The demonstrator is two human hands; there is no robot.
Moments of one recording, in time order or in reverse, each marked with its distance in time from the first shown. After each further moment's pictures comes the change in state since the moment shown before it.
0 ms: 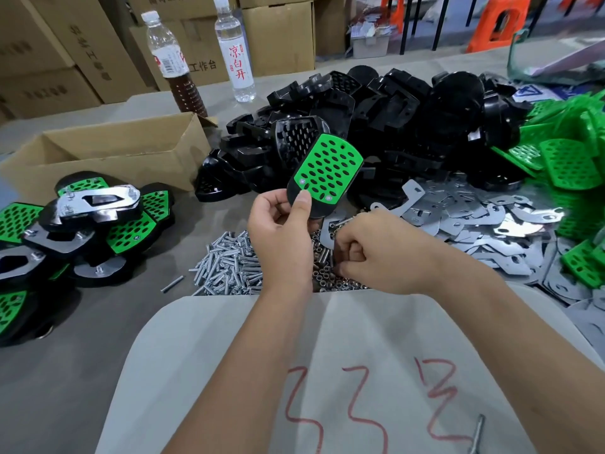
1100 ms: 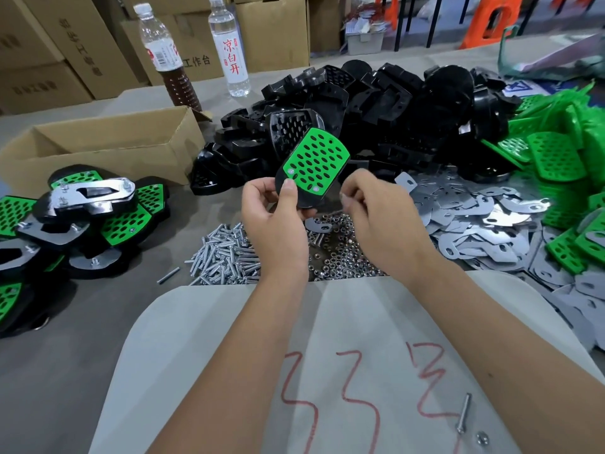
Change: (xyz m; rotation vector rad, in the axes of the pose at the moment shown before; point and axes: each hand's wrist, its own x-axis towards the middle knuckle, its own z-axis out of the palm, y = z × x) left_hand 0.000 0.004 0.004 0.003 0.056 0.029; right_hand 0.006 0.010 0.022 0.139 0.630 0.015
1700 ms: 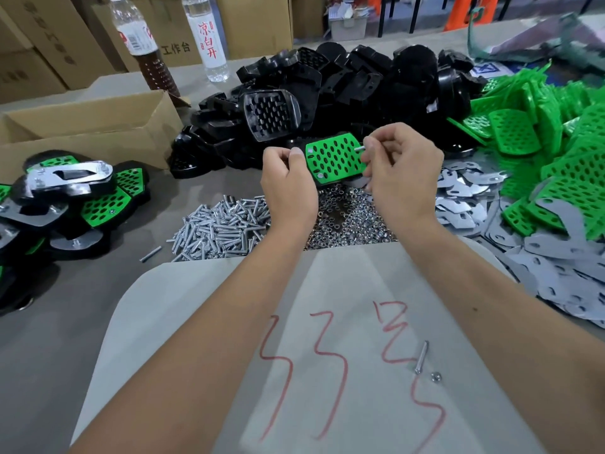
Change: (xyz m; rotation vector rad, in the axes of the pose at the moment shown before) left_hand -0.005 -0.008 0.038 0.368 -0.150 0.051; right_hand 0.000 0.017 -0.028 0.353 0.419 0.274
